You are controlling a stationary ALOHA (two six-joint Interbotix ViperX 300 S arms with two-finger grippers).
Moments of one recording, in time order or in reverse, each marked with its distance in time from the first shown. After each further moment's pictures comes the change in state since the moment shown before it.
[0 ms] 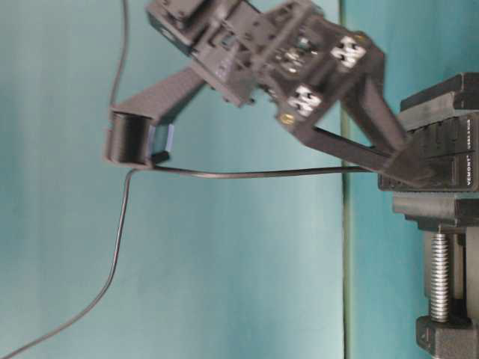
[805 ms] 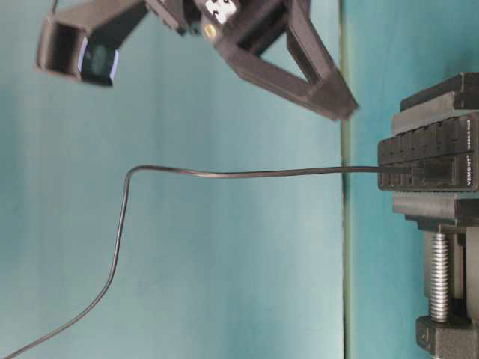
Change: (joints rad) left arm 0.002 -0.008 -0.002 0.002 -0.002 -0.003; right arm 0.000 -0.215 0.147 0.000 -0.035 0.000
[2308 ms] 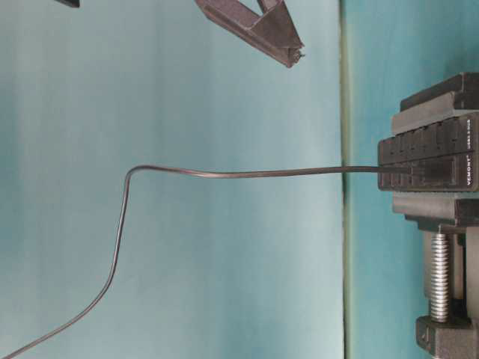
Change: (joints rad) left arm -0.002 -0.002 0.008 0.000 0.000 -0.003; right arm -0.014 -0.183 0.150 0.003 -0.092 0.006
